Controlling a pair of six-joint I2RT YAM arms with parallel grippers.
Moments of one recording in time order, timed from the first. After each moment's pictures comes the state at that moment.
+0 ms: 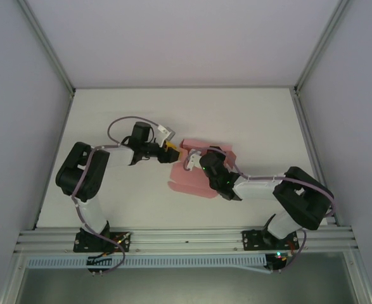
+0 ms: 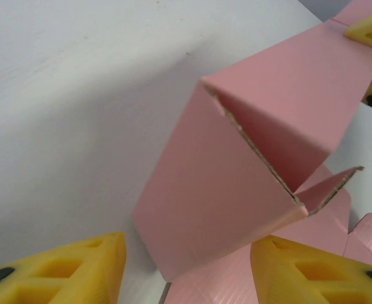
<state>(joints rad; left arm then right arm) -0.45 1.82 0.89 0.22 0.75 0.04 0.90 1.52 0.57 0.45 0.79 -1.07</state>
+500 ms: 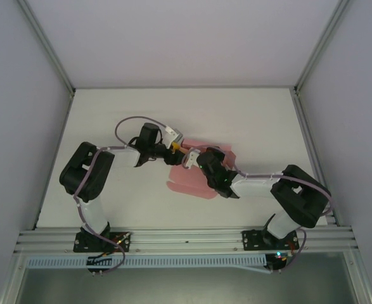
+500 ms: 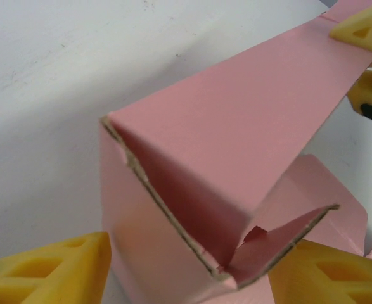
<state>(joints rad) -0.53 1.83 0.90 0.25 0.65 0.03 0.90 1.55 0.61 0.38 0.80 -1.00</state>
